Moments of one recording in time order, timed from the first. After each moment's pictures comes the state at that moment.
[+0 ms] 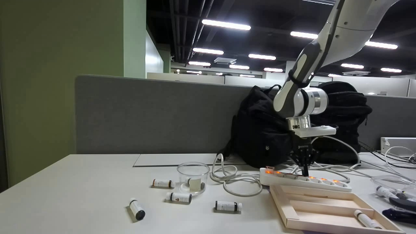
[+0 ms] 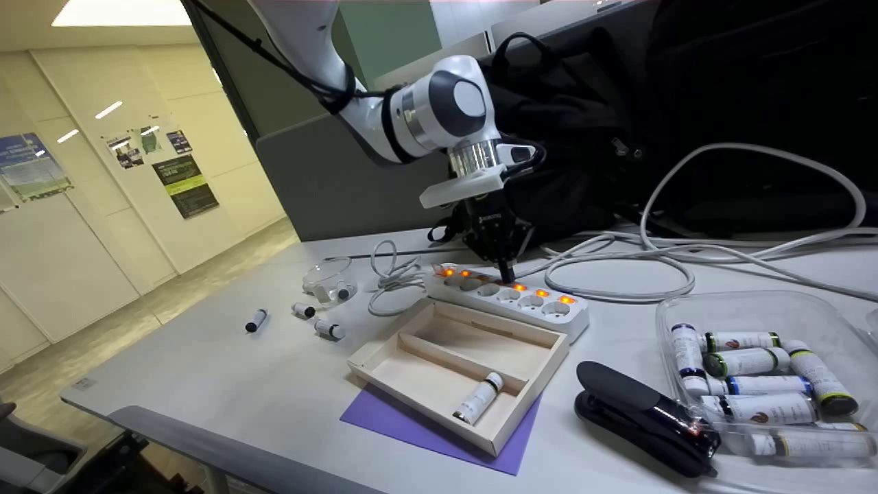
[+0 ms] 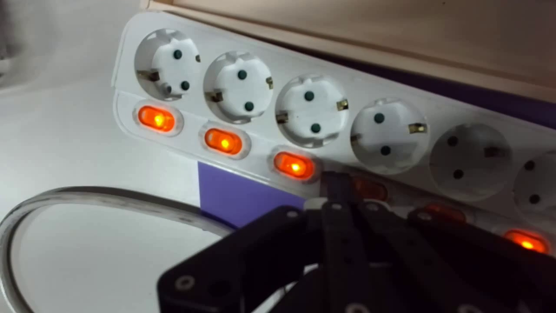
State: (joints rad) arm -0.08 0.85 -0.10 -1.65 -0.06 2.28 -0.01
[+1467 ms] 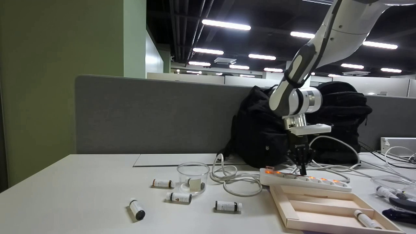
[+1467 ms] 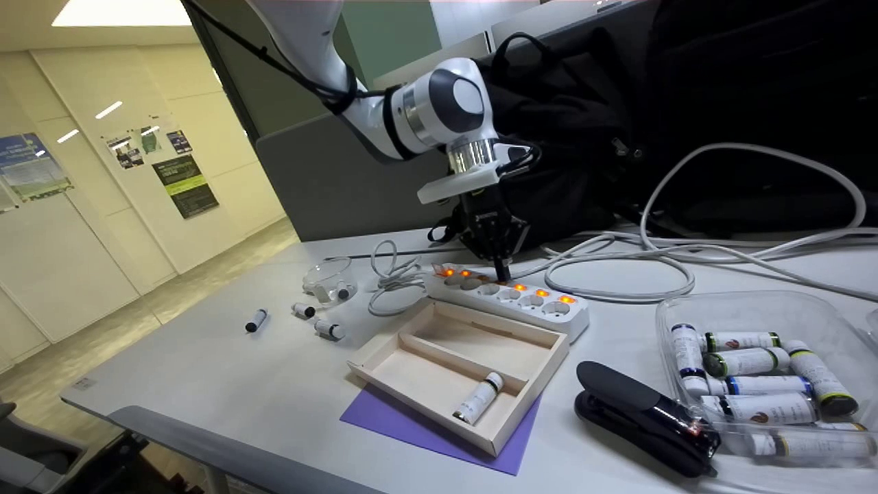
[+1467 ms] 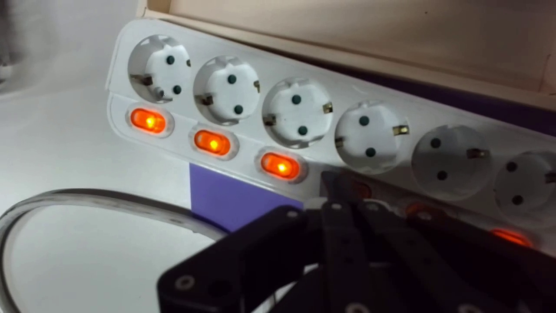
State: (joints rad) arm -0.06 0.88 -0.10 -1.57 -0.06 2.18 0.00
